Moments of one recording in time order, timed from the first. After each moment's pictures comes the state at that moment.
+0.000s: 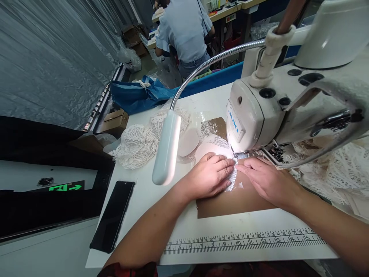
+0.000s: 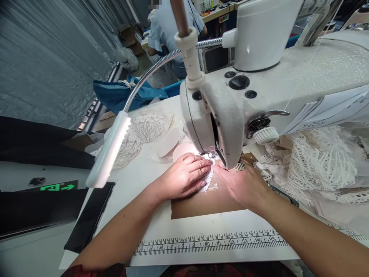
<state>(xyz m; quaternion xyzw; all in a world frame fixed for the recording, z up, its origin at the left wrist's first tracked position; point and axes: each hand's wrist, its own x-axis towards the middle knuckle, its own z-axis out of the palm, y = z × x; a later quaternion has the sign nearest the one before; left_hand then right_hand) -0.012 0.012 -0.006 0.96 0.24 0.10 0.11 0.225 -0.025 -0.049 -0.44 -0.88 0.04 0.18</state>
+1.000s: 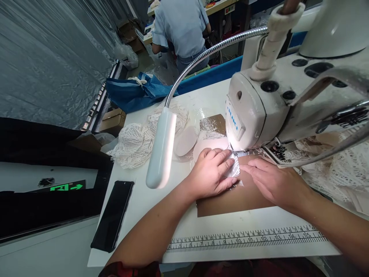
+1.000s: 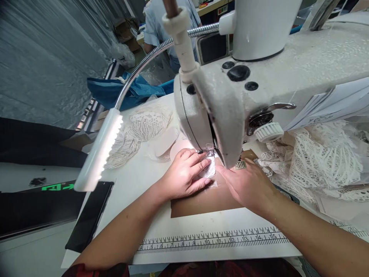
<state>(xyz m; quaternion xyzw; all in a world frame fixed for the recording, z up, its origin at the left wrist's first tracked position) -0.003 0.007 -0.014 0.93 0.32 0.15 0.07 0.232 -0.030 -0.047 -0.42 -0.88 -0.01 0.23</state>
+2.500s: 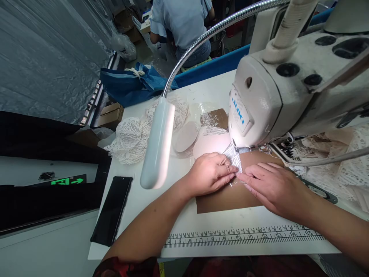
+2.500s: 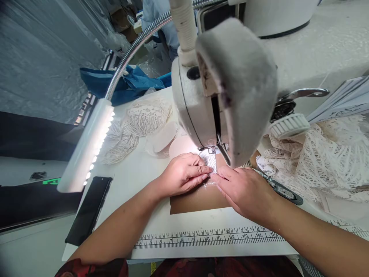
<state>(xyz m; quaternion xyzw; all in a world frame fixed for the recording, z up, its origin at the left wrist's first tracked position) -0.009 0.005 -0.018 0.92 0.30 0.17 0.19 0.221 -0.043 -0.027 -0.37 -0.91 0.07 0.17</state>
